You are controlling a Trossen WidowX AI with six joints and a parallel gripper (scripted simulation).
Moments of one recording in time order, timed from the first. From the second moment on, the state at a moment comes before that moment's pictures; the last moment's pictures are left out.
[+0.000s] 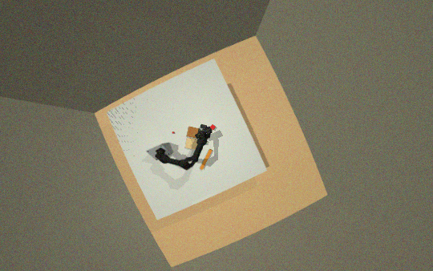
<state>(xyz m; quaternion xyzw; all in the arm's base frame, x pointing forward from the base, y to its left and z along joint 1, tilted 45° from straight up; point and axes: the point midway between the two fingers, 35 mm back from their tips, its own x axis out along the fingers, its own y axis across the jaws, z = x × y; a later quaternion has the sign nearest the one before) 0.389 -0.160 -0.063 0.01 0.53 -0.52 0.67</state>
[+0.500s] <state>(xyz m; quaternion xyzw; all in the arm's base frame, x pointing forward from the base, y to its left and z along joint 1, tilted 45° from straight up) 0.398 -0.126 -0.029 0.00 0.53 -0.52 0.67</state>
